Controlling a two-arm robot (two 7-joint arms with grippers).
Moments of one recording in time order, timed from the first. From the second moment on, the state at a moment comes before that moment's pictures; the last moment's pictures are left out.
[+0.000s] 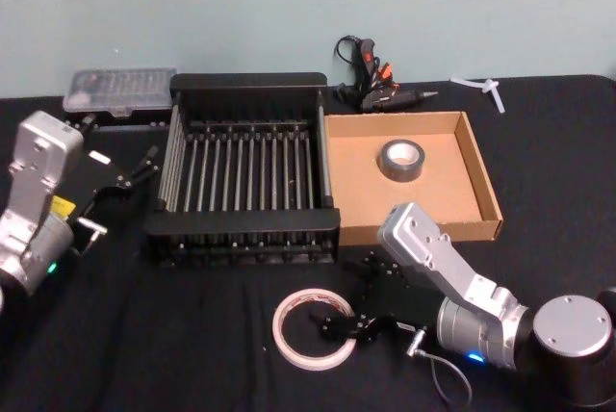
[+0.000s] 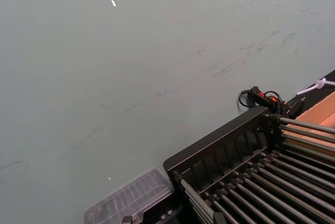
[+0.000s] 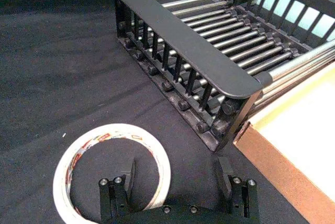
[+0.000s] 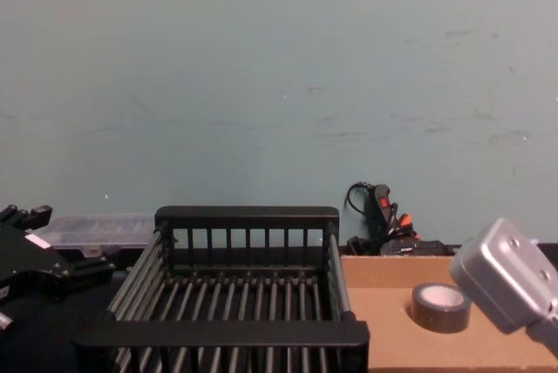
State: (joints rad) left arm -0.20 0.60 0.45 -1.41 -0.25 -0.12 0.03; right arm 0.12 0.45 -0.52 -1.55 0.12 0.22 0.49
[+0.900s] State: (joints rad) left arm -0.20 0.60 0.45 -1.41 -0.25 -0.12 0.03; right arm 0.12 0.45 -0.52 -1.55 0.12 0.22 0.49
